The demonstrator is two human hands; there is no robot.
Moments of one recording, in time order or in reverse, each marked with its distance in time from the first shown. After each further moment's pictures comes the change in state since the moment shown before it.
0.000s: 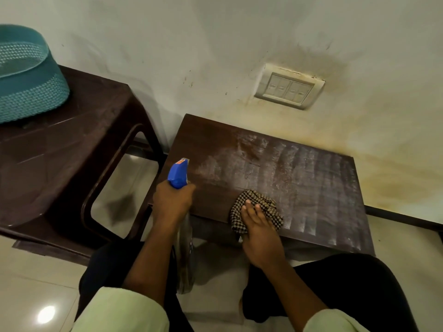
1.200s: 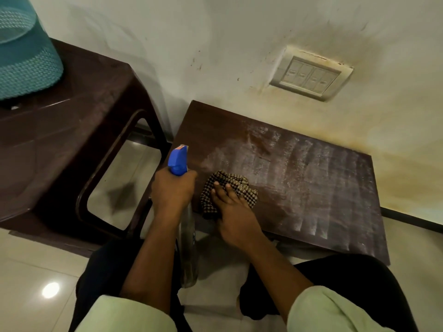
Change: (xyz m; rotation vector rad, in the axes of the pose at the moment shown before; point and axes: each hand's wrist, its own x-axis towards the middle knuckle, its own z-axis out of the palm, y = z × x) left_hand 0.019 0.009 0.003 -0.020 0.096 -0.092; right_hand 0.054 -0.055 -0.004 -0.025 -0.134 -0.246
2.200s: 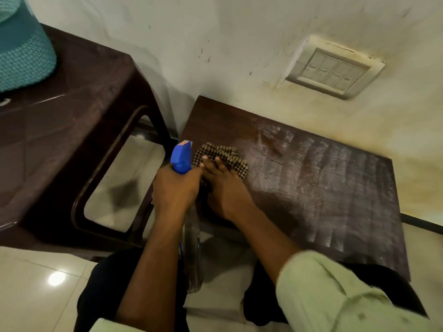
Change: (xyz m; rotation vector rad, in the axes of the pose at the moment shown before) left_hand 0.021 0.005 0.001 0.019 -0.027 0.010; right_hand 0.069 -0.020 -0.032 -0.028 0.007 -0.087
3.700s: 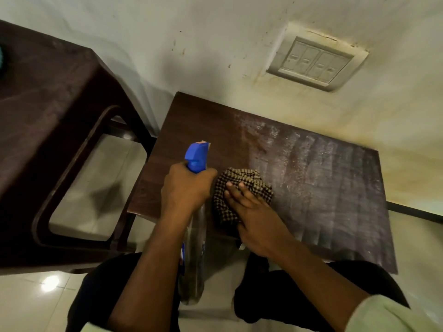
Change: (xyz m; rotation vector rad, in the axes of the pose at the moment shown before) left_hand 0.000 0.014 0.046 0.112 -0.211 -0.030; right_hand -0.078 0.072 0.007 -0.030 -0.080 0.033
